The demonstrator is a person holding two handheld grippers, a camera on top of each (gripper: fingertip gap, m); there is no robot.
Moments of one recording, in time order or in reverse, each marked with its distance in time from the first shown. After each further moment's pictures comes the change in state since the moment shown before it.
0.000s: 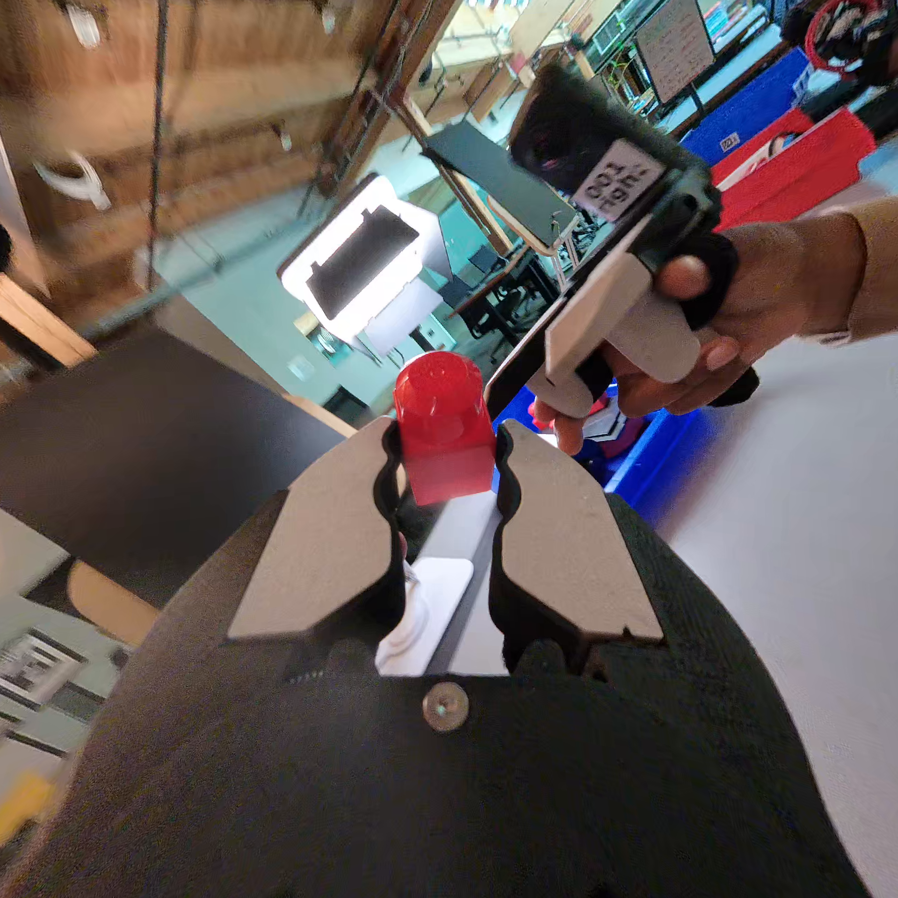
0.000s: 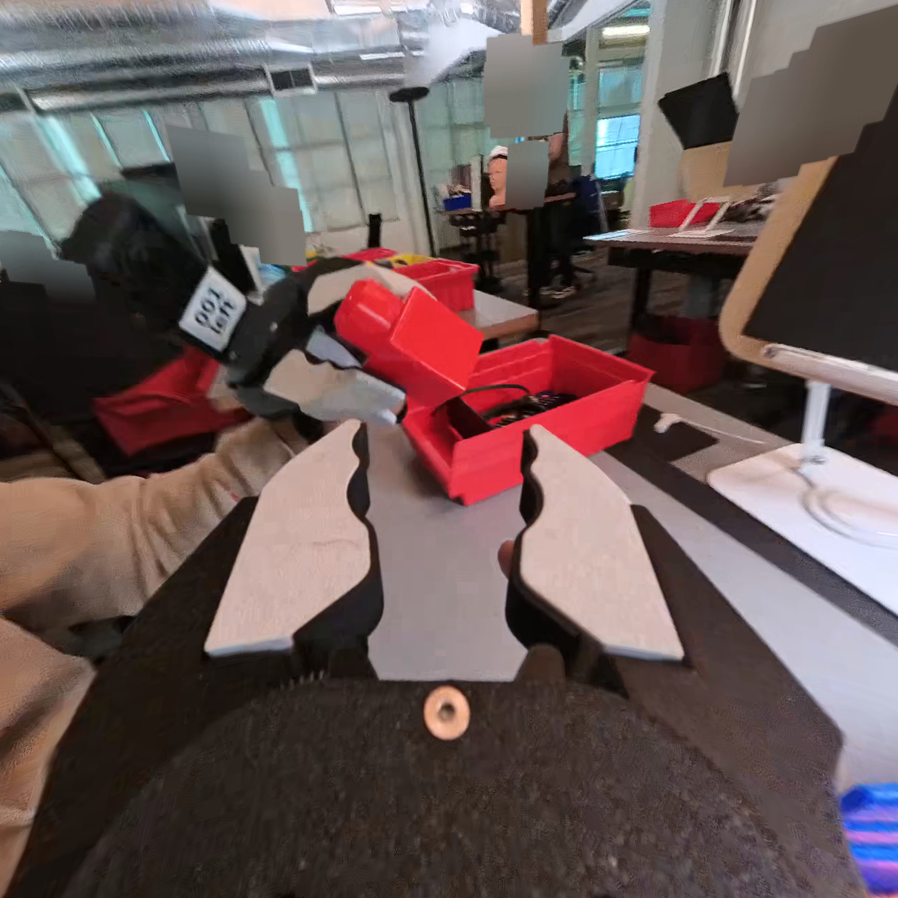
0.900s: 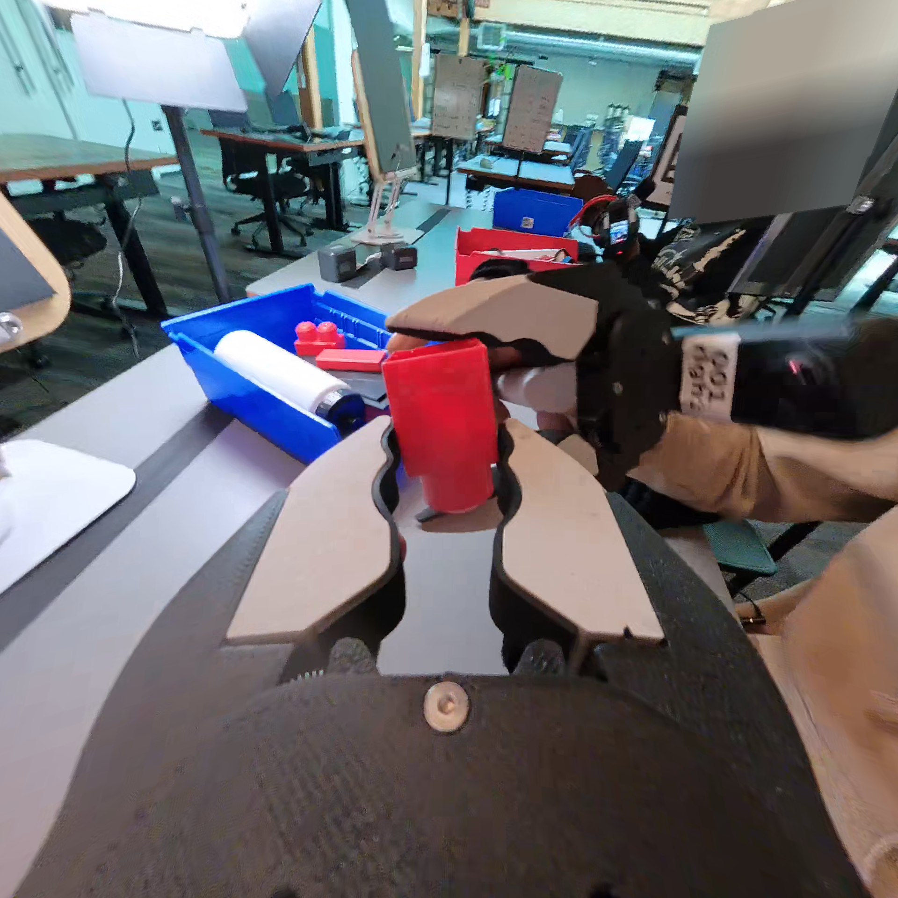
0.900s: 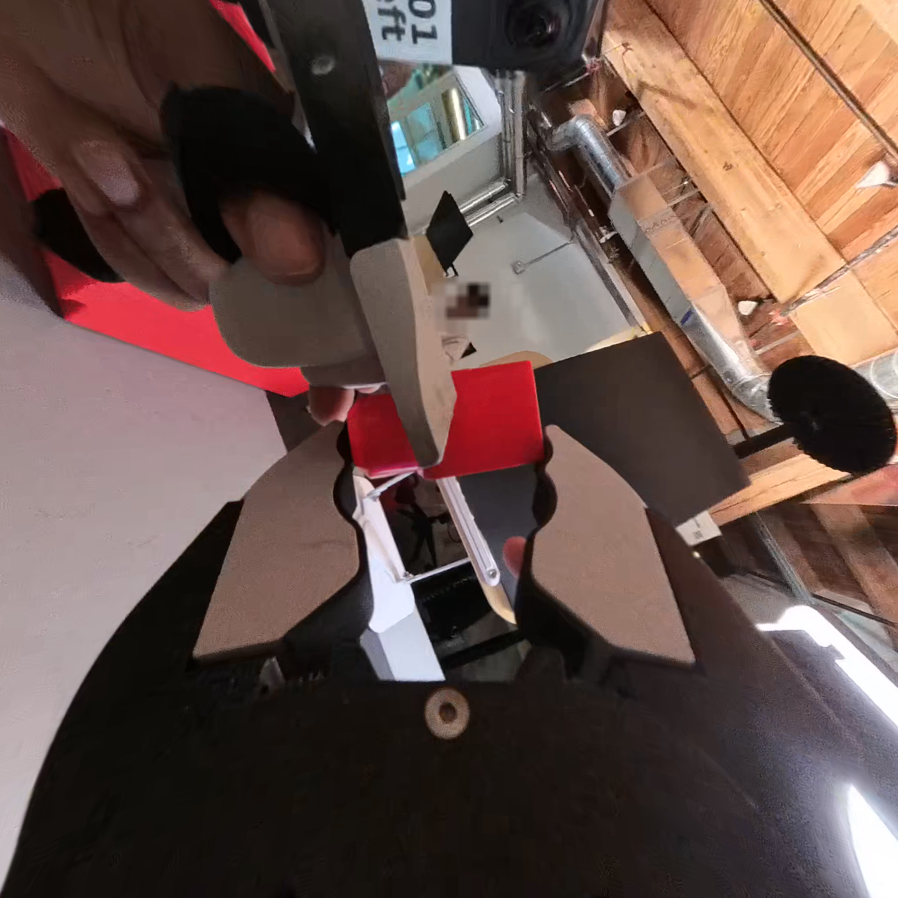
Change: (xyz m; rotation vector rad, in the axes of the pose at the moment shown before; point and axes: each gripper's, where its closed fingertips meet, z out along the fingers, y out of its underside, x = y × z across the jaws) left arm 0.051 0.024 0.026 -0.144 0.401 -0.783; right arm 0.013 0.017 0.014 -0.136 0.515 -1.262
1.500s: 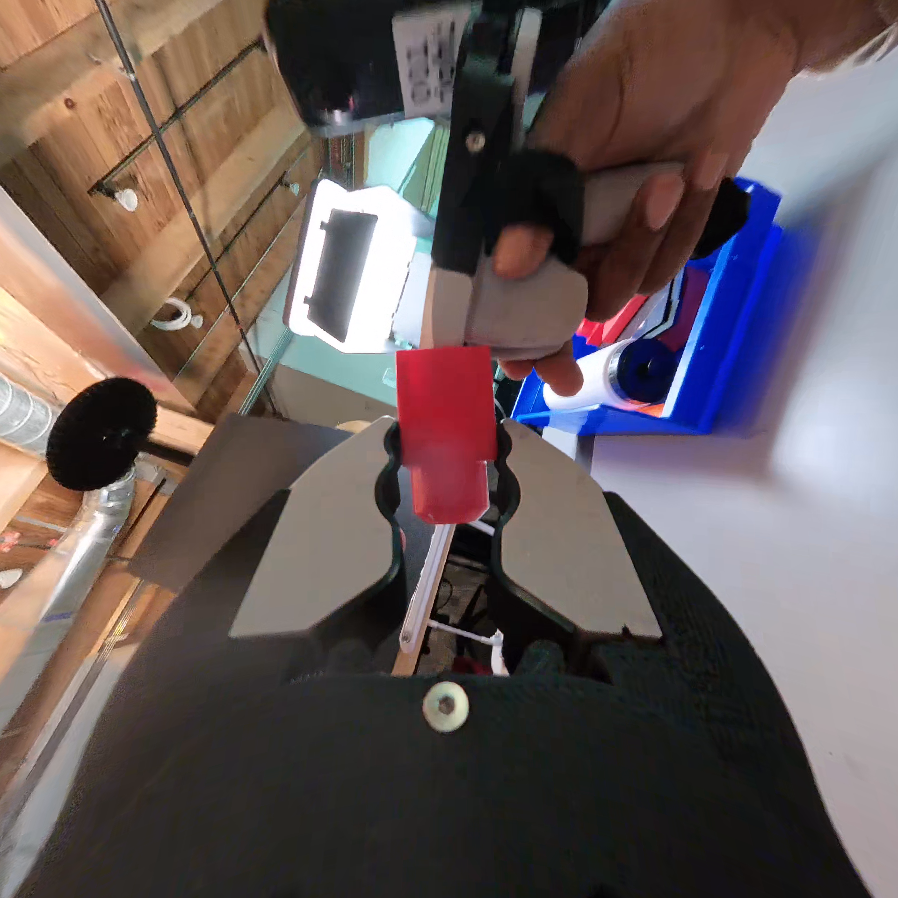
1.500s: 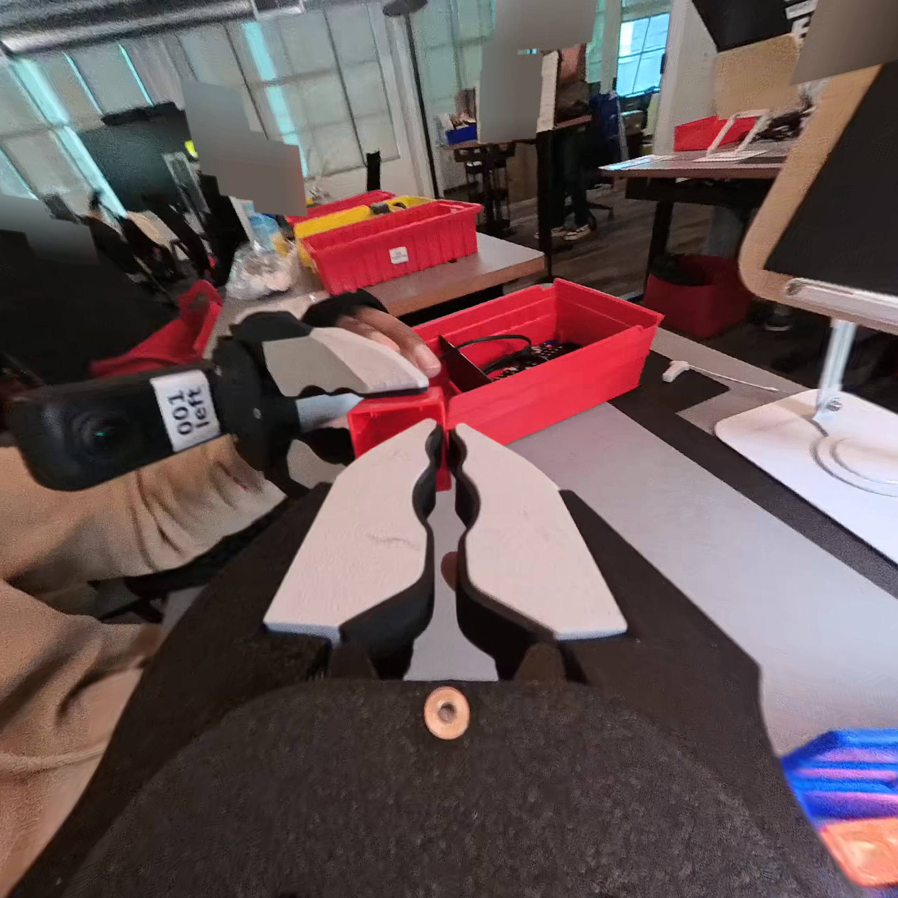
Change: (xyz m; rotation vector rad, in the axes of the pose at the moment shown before) left arm -0.005 -0.003 -0.003 -0.012 -0.527 1.281; right arm -0.001 0.002 -0.016 0.031 -0.600 1.263
